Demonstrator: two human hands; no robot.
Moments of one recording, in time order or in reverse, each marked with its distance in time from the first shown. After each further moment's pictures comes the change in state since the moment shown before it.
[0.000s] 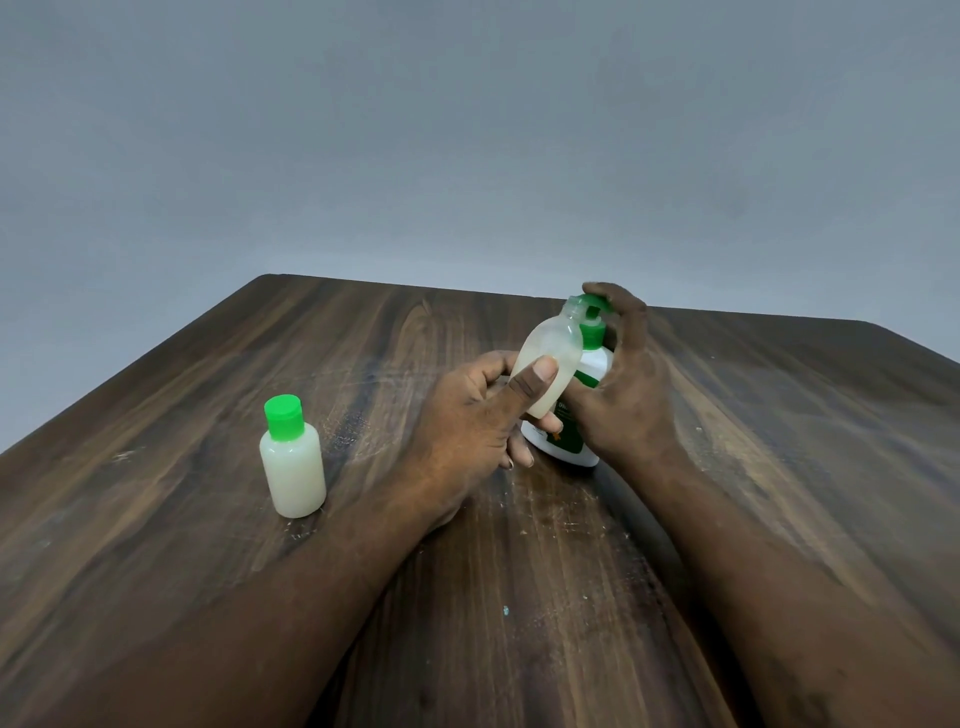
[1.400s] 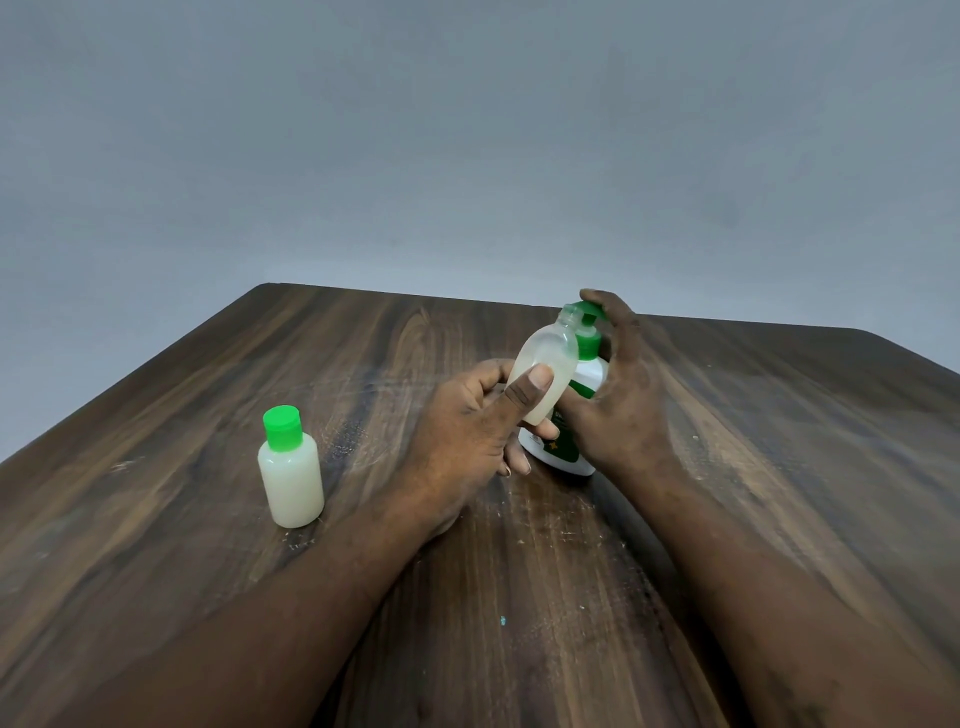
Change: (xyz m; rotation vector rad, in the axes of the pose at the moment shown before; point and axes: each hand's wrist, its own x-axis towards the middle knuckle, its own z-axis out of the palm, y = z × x) left_hand 0.000 0.000 0.001 -0.010 0.007 -0.003; right_hand -0.001 0.000 0.000 0.035 -0.007 0.017
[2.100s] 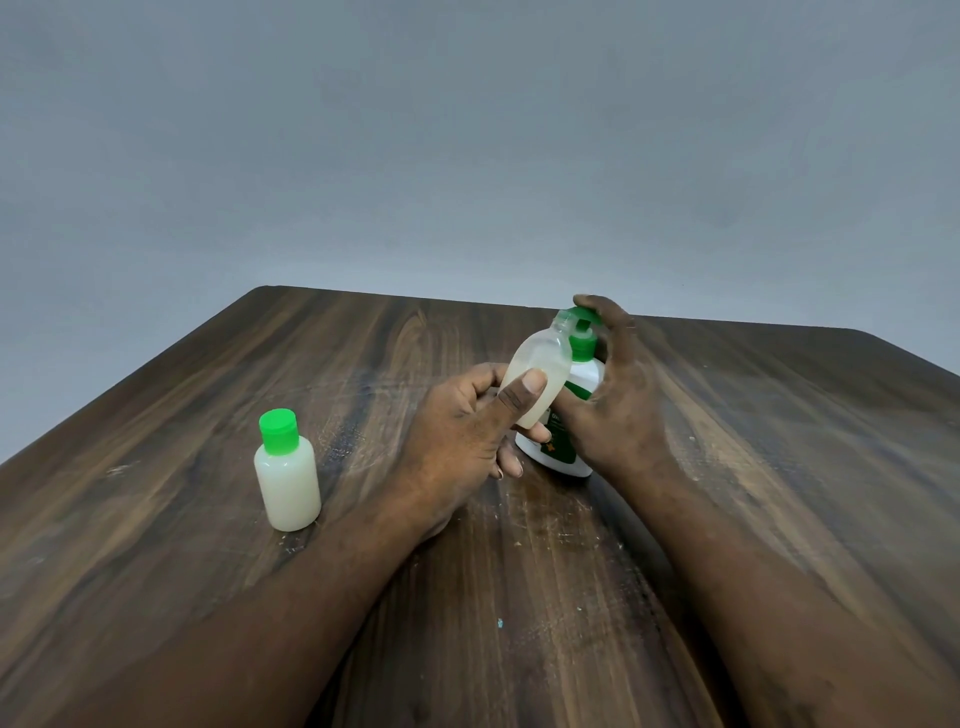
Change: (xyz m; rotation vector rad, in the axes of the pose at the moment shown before) left_hand 0.000 0.000 -0.002 0.000 0.002 0.005; right_hand 0.000 0.001 0.000 -0.015 0.006 -0.016
